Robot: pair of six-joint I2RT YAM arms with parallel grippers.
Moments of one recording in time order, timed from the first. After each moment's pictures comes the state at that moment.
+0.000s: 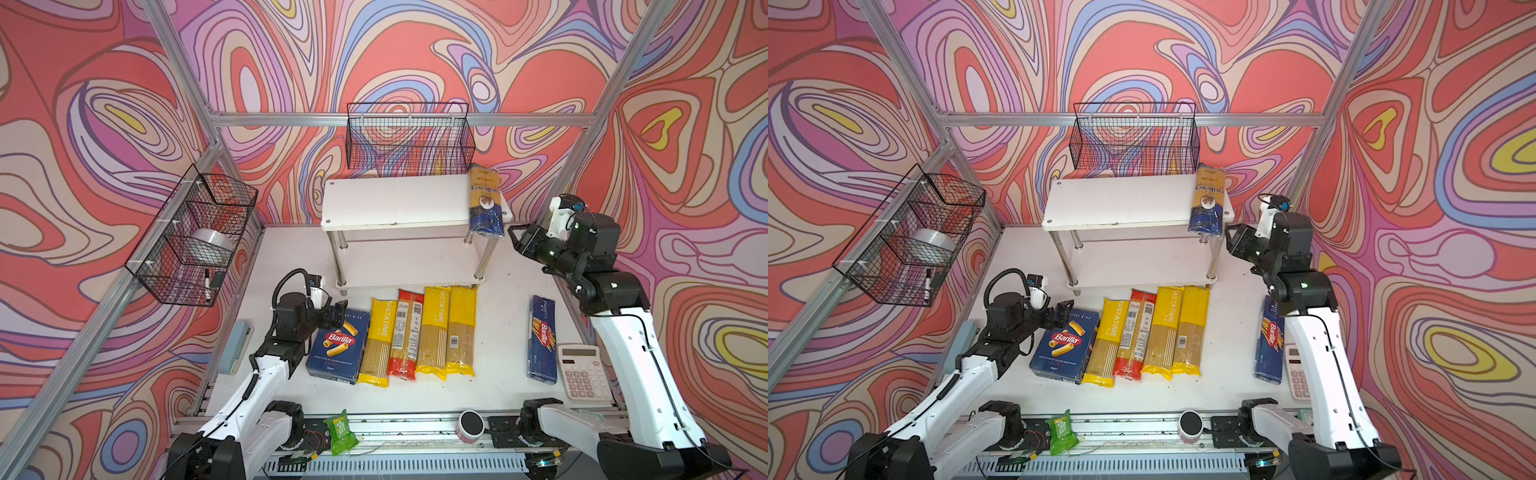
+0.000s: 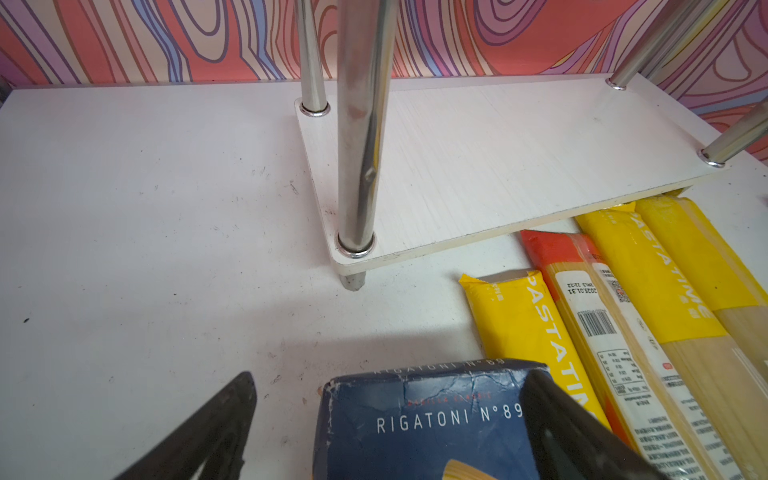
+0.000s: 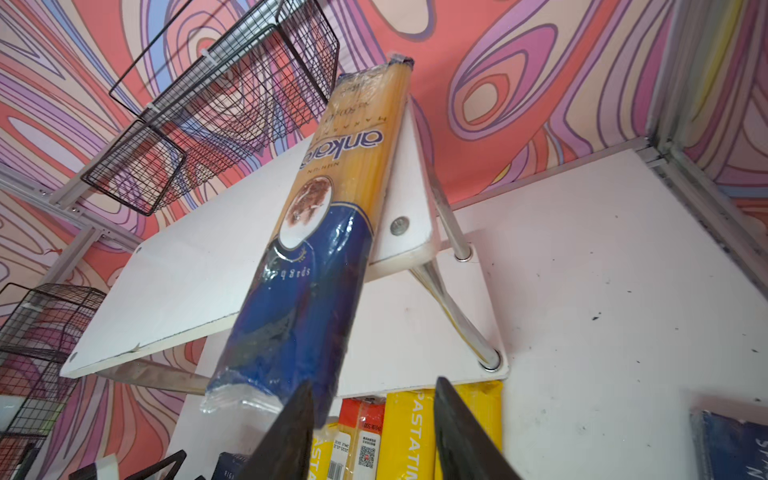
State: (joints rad) left arm -0.14 0.96 0.44 0.03 0.19 -0.06; right arm 0.05 1.11 1.39 -0.66 -0.17 0.47
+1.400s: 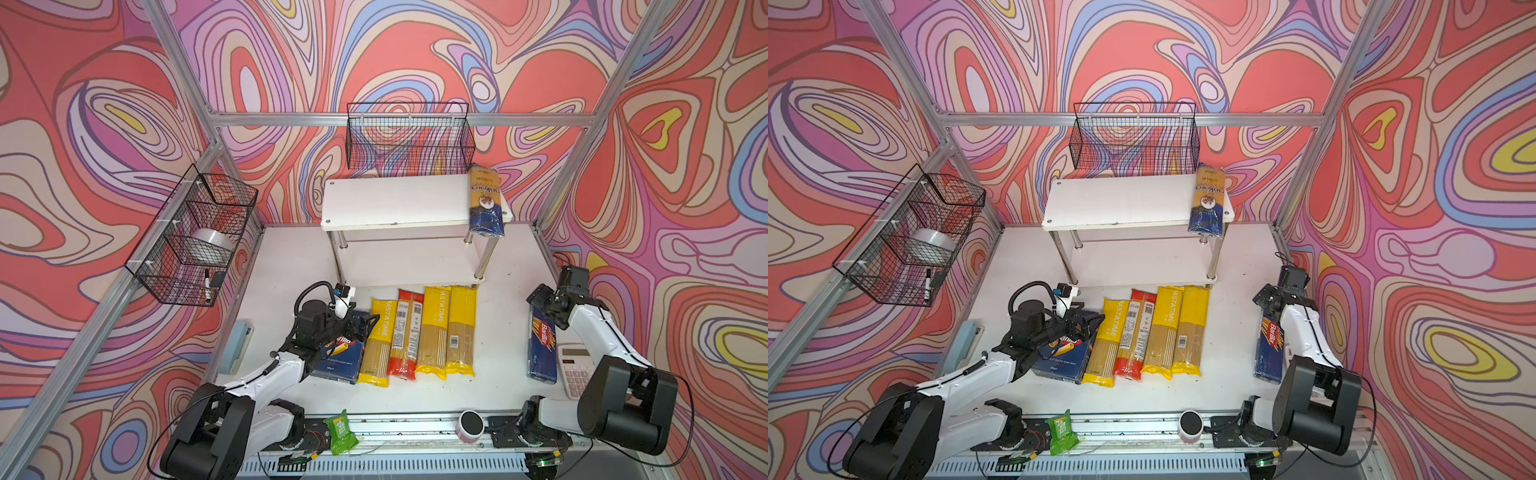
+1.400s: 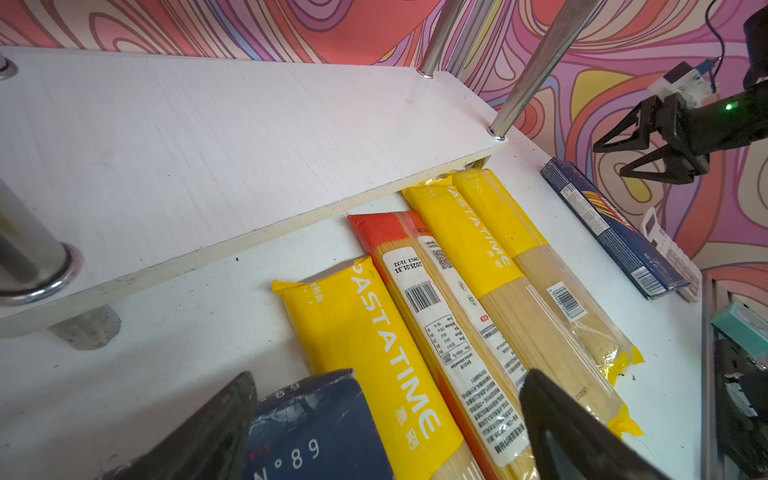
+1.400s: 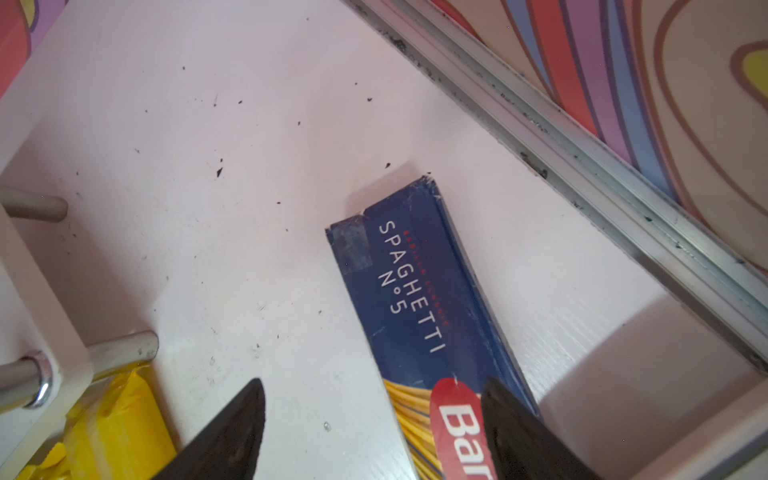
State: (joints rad) left arm -0.32 1.16 0.33 0.44 0.47 -0.19; right arm -0.37 1.33 0.81 -0.46 0.03 0.48
